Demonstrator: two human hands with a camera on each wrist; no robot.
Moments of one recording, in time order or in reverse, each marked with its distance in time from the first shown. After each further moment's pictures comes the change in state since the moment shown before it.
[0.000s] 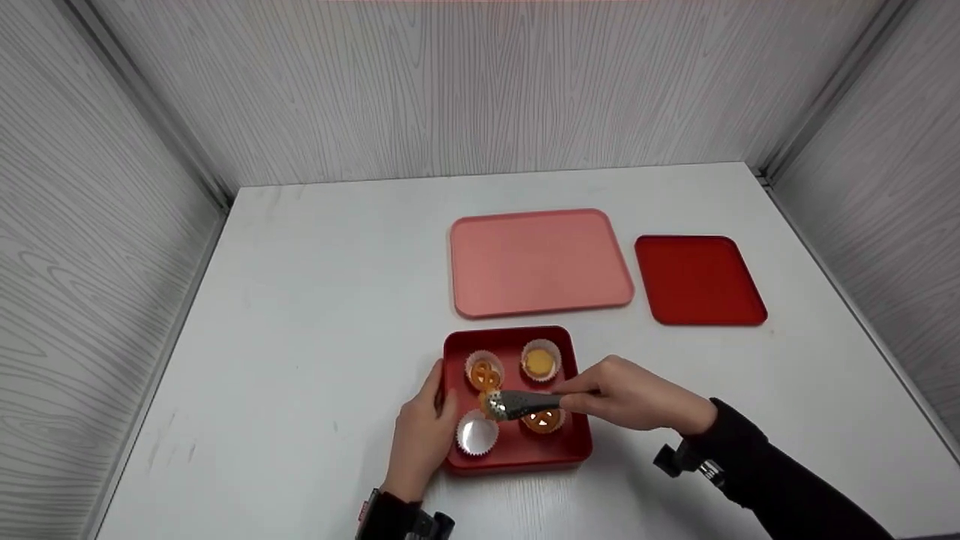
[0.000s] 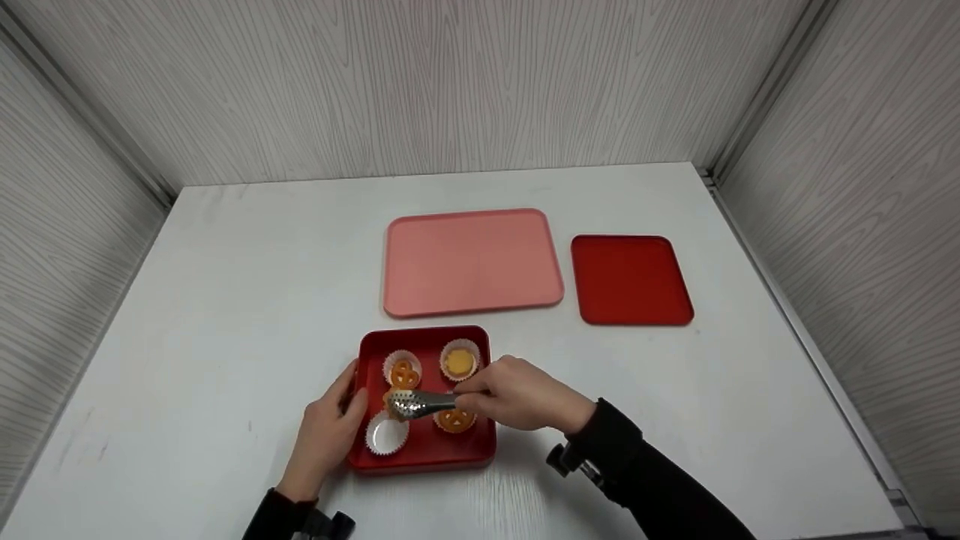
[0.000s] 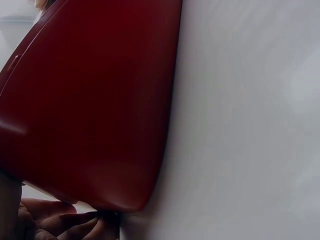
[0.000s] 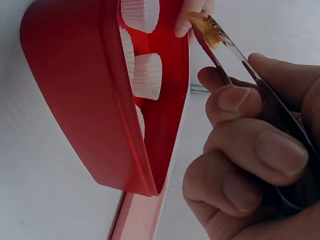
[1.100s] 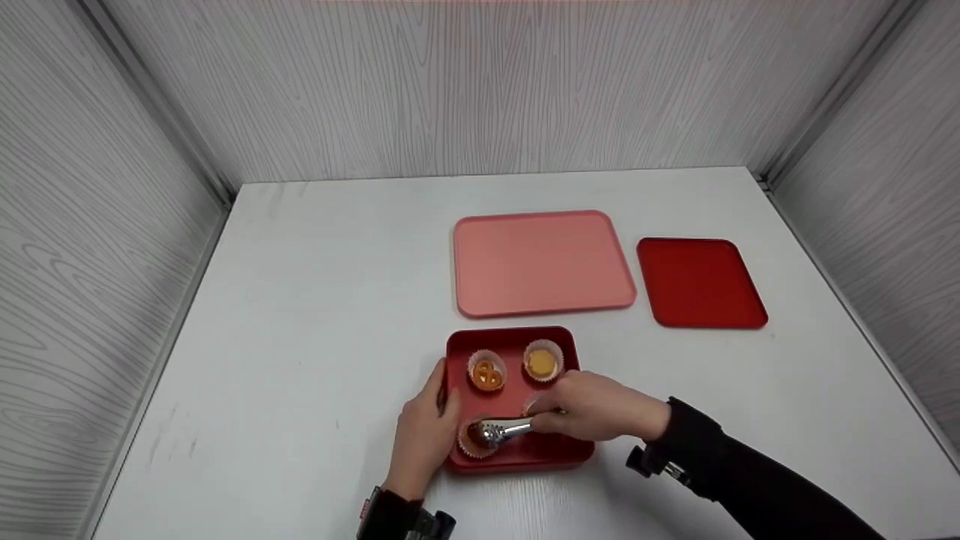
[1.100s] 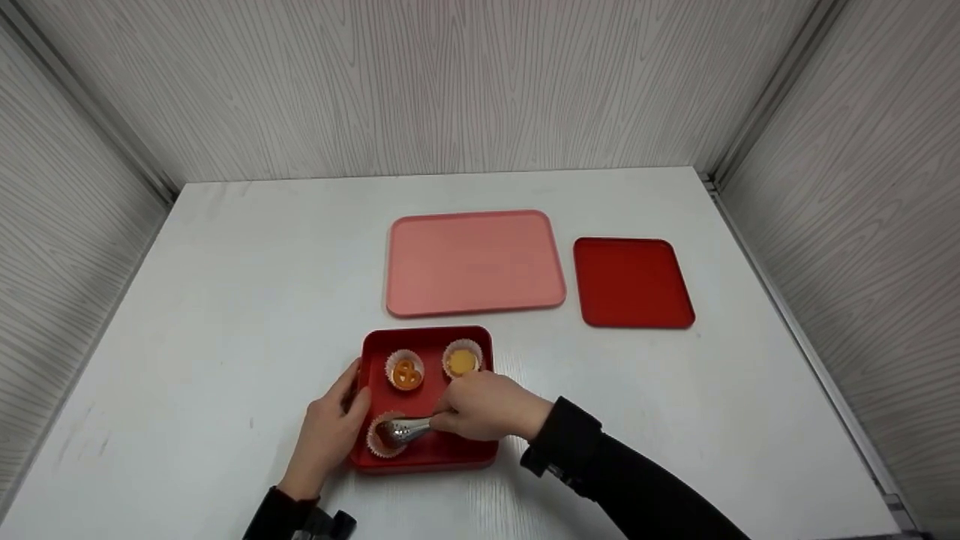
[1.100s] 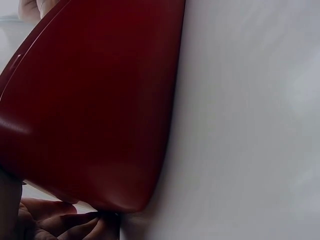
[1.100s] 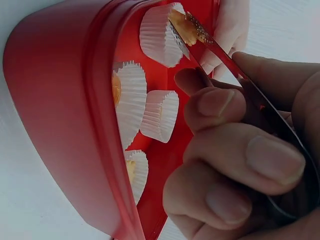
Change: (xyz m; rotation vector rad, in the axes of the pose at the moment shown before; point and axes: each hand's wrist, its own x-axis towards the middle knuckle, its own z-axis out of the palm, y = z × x) left_hand 0.001 0.001 0.004 -0.002 -0.004 0.013; right_hand 0.032 -0.019 0.024 -0.210 -0.110 -0.064
